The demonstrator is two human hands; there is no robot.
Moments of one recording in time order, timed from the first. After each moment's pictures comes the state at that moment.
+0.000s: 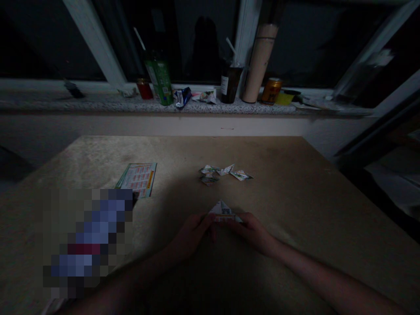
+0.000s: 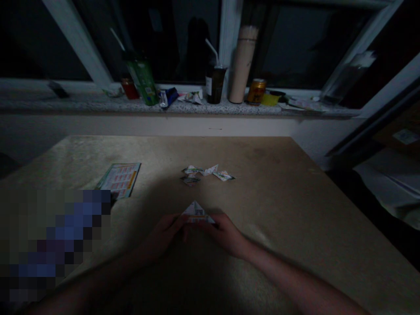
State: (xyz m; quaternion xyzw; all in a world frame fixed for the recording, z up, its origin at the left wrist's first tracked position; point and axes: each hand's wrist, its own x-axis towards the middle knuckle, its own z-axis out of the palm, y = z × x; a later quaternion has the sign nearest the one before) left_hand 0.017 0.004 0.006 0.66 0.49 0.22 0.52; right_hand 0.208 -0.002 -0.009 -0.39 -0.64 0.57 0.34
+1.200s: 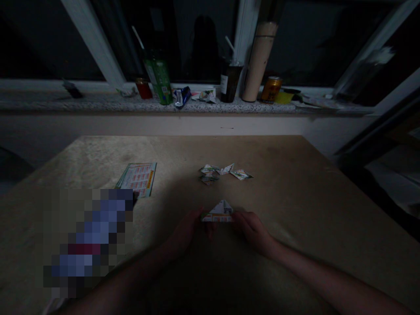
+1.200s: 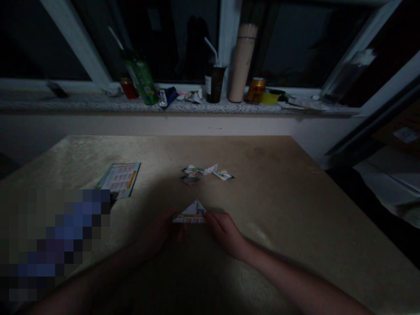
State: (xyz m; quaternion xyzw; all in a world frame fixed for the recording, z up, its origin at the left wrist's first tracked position) left_hand 0.011 0.010 -0.009 0.52 0.45 0.29 0.67; right_hand 0.209 -0.005 -0.017 -0.45 -0.67 0.47 0.35
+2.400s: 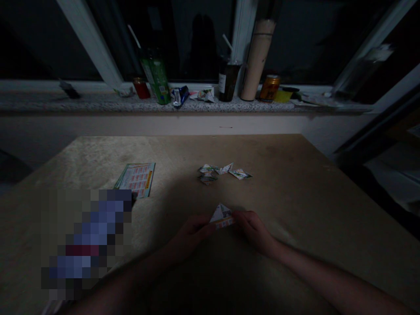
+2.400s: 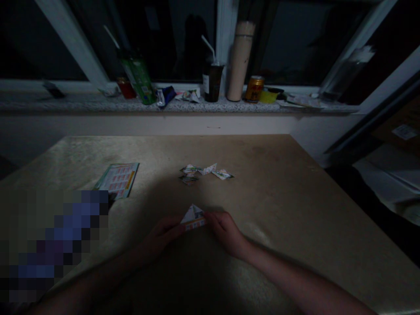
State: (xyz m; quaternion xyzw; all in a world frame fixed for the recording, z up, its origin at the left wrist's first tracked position) left_hand 0.008 0.000 0.000 0.65 0.47 0.26 0.53; right_hand 0.210 -0.005 -0.019 -0.45 -0.64 0.50 0.37
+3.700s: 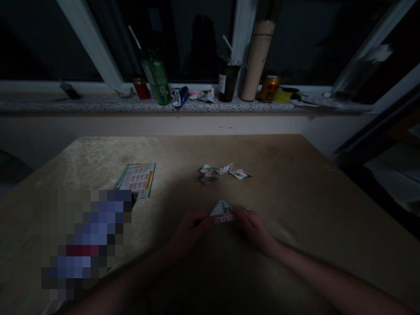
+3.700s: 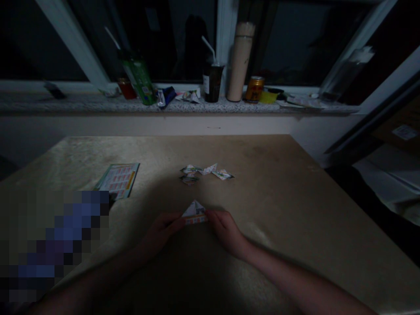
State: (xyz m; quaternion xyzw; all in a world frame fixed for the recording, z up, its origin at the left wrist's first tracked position) left_hand 0.010 0.007 -0.005 0.64 0.50 0.25 0.53; right_hand 0.207 -0.005 -0.018 -0.46 -0.59 0.53 0.40
